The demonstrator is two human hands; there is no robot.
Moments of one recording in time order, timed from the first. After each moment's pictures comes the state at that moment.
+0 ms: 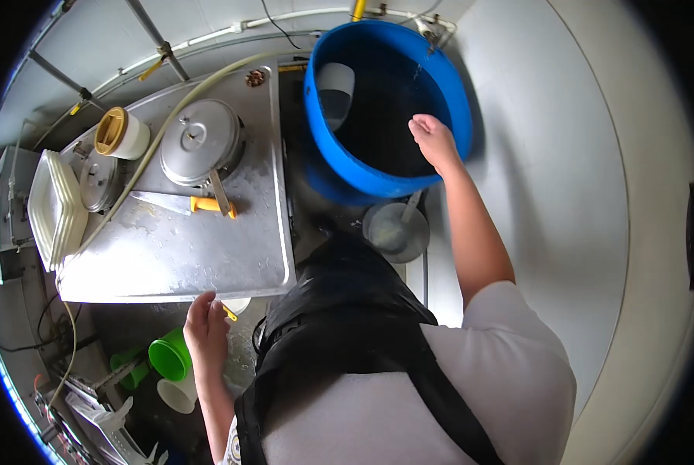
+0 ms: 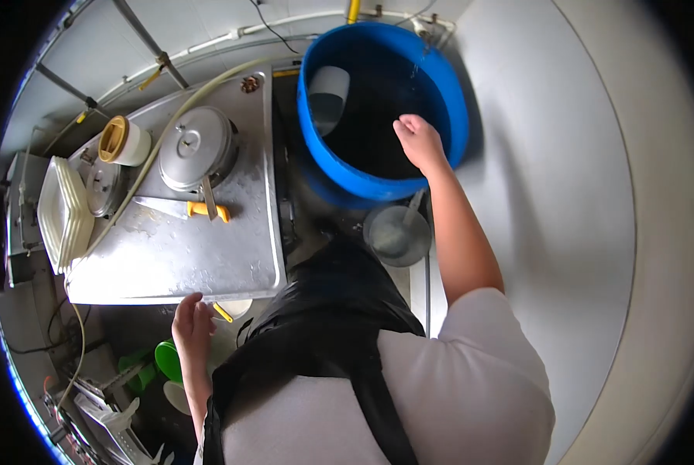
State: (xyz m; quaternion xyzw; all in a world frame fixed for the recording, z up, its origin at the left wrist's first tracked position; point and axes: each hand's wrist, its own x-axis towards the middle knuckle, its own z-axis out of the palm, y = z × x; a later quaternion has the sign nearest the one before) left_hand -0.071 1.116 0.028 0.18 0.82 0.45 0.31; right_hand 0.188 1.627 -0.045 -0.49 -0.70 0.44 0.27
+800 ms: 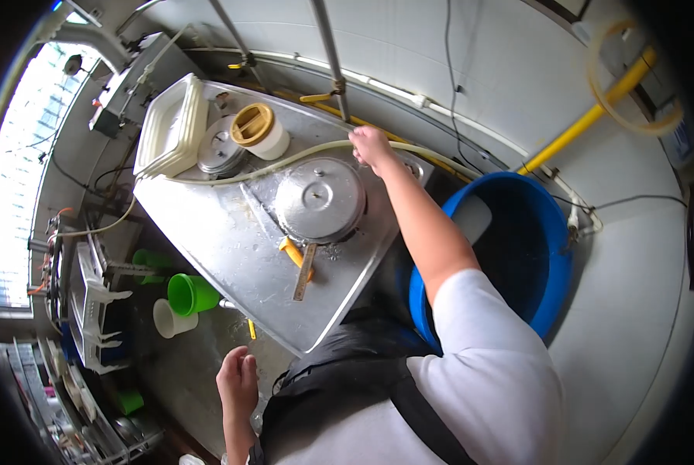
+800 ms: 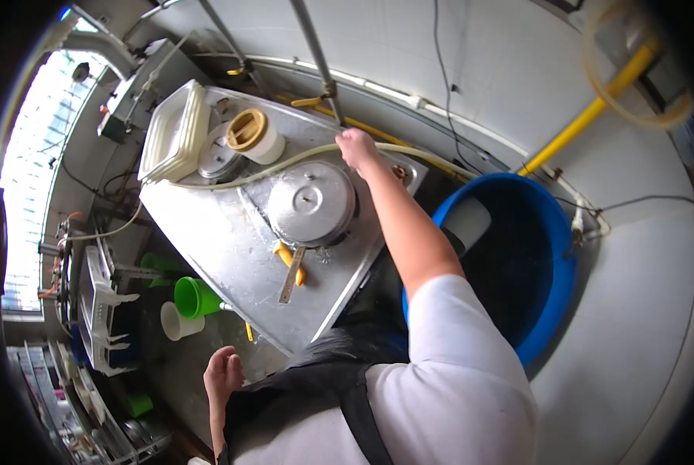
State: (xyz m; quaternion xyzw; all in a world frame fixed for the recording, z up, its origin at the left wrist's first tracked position) left_hand -0.009 1.208 0.079 -0.11 0.91 0.38 0.12; right_hand -0.353 1.674 -0.097 -0.17 -0.66 0.73 0.02
